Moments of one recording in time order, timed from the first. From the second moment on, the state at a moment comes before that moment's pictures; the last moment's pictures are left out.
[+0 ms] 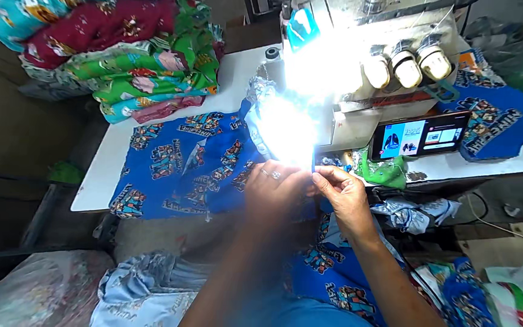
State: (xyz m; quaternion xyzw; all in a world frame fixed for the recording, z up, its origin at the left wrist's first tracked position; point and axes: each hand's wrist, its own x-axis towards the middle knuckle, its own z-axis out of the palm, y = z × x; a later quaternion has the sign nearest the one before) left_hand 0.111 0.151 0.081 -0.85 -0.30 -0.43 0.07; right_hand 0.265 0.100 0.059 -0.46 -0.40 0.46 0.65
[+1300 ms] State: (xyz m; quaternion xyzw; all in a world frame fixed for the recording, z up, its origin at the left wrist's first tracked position) left_hand 0.120 0.240 0.140 -0.87 -0.46 -0.17 0.03; right_hand 0.270 0.125 0.061 -0.62 -0.65 0.04 0.45
